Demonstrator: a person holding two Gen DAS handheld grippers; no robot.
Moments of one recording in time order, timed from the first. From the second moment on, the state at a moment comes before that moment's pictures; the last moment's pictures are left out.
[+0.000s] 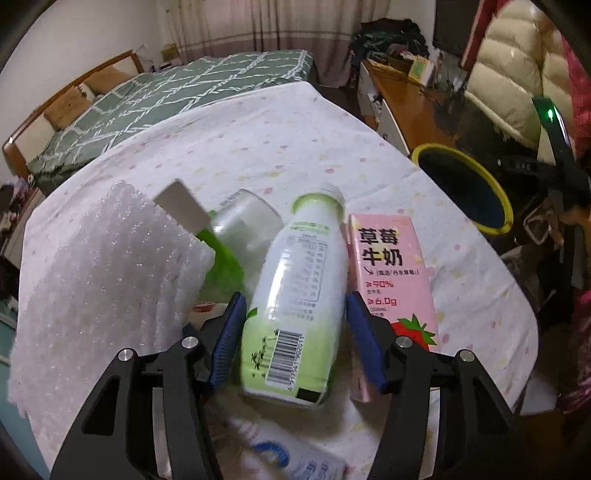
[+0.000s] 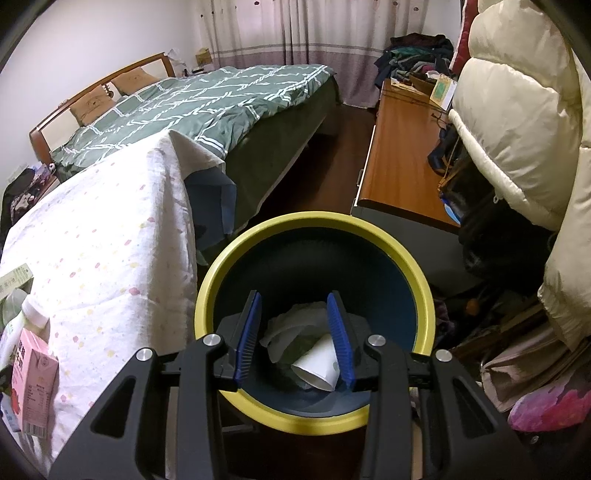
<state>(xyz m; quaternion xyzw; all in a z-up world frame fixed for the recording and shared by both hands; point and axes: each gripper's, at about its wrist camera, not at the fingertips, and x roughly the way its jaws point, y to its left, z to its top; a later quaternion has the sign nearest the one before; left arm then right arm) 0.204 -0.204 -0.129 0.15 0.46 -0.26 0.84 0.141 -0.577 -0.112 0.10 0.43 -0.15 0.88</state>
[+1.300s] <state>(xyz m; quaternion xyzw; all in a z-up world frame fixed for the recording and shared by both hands) 0.165 -0.332 -0.037 0.15 0.37 -0.40 0.83 0.031 -0.582 -0.079 0.11 0.38 -0.14 0.91</state>
